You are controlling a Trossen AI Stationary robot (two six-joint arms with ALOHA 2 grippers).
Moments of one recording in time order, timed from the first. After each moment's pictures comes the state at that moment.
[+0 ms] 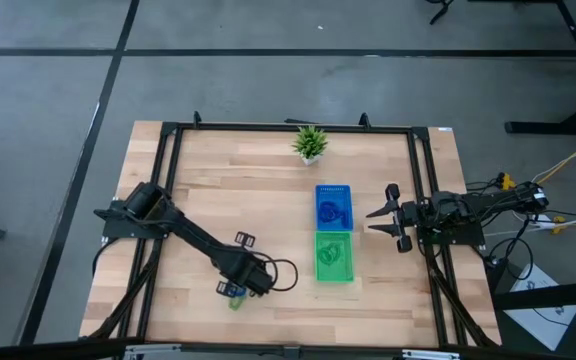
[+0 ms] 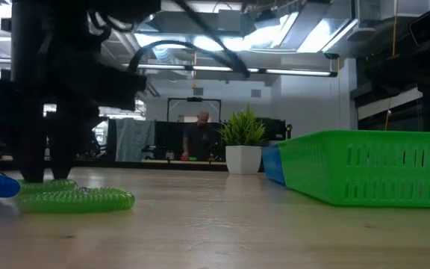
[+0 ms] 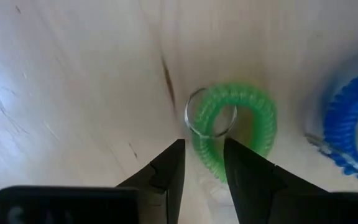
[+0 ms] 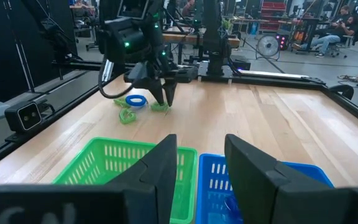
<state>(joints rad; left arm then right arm) -0.49 1.97 1.29 -1.02 -0.17 -0.23 0.21 0.12 0.01 0.03 0.09 -0.06</state>
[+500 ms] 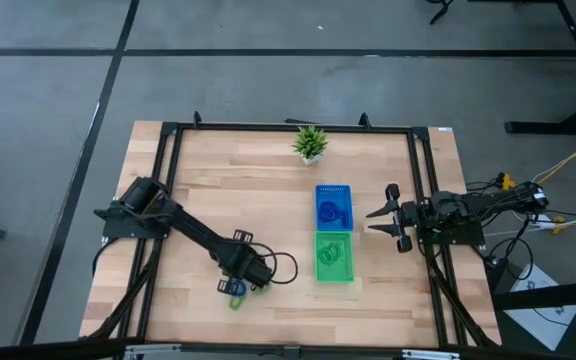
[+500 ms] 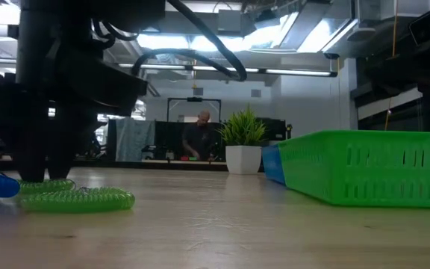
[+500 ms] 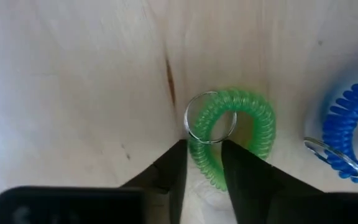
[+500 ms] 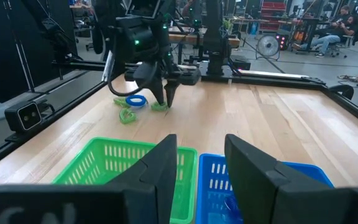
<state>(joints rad) -0.43 1.96 1.22 -0.93 -0.13 -0.25 0.21 0.12 0.01 0.03 0.09 -0.06</state>
